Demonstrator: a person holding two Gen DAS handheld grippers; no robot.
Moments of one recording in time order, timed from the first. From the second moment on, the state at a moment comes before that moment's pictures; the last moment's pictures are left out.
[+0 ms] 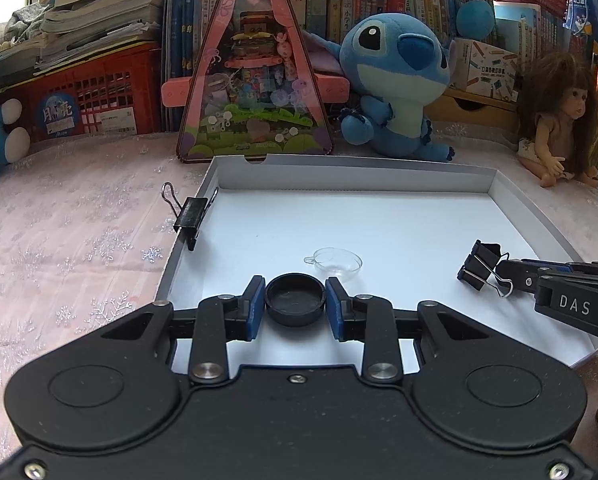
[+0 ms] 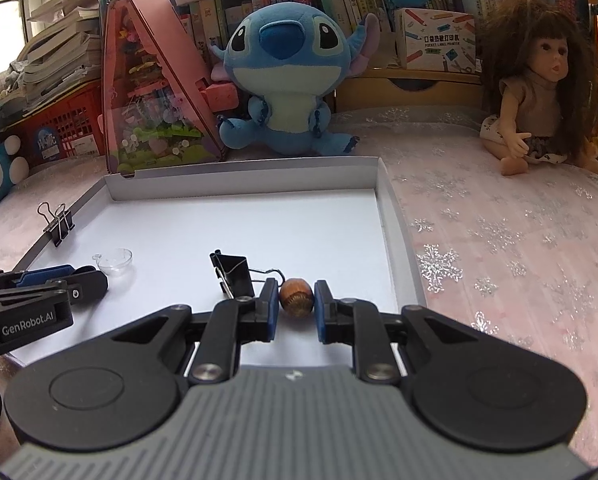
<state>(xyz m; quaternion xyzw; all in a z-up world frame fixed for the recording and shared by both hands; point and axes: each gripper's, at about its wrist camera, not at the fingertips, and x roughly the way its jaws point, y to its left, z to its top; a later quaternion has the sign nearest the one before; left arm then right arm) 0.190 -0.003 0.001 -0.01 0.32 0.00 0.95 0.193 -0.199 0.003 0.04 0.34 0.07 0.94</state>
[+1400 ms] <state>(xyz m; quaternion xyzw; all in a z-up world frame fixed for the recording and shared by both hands) 0.092 -0.008 0.028 0.00 0.28 -0.06 0.96 0.120 -0.201 0.028 0.03 0.29 0.12 0.95</state>
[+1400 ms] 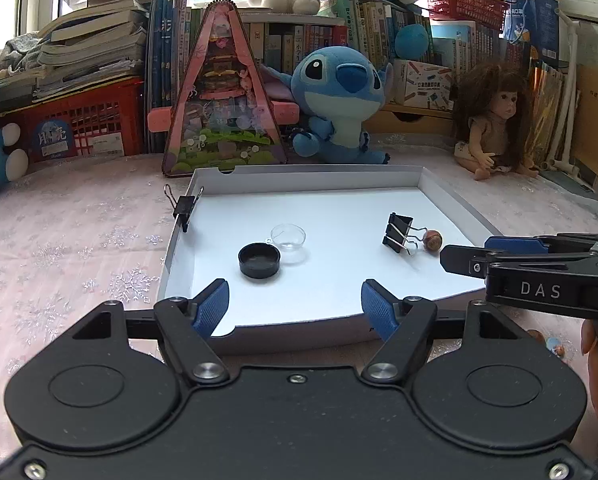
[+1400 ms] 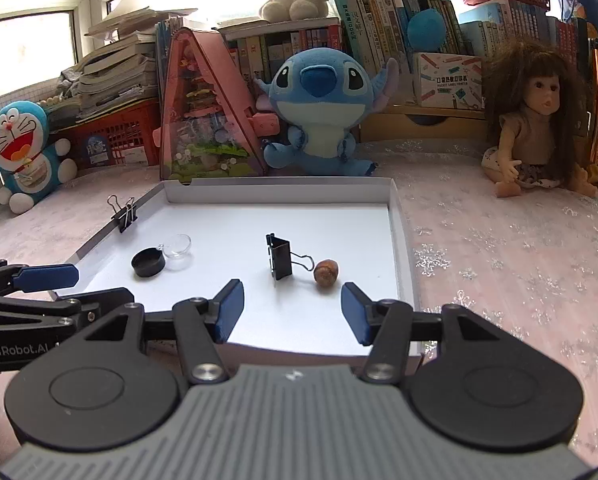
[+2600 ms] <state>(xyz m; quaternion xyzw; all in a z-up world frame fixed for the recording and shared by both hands) 0.020 -0.013 0.009 0.02 0.30 -0.11 0.95 0.038 -0.196 0.006 -0.02 0.27 0.17 0.95</state>
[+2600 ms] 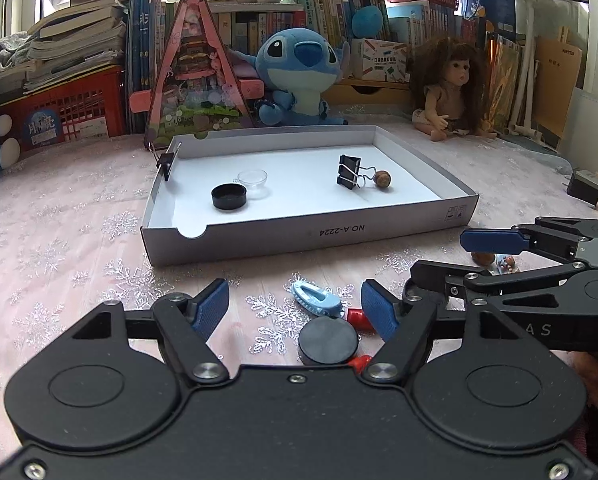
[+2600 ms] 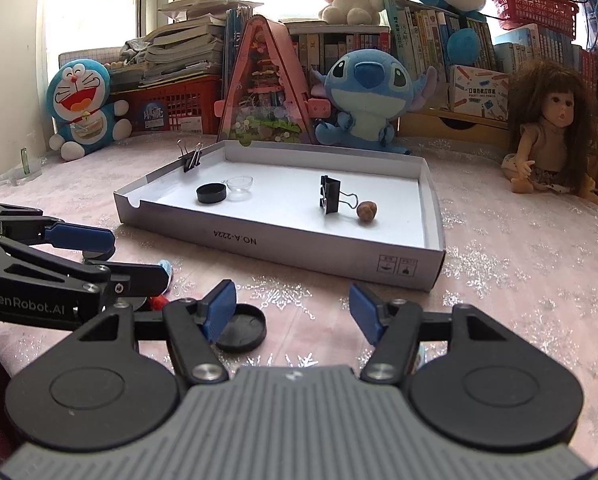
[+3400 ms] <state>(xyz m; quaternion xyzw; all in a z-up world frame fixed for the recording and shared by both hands) 0.006 -0.014 -0.005 0.02 0.31 -0.12 0.94 0.024 -0.195 -0.004 -0.02 0.28 0.18 0.94</state>
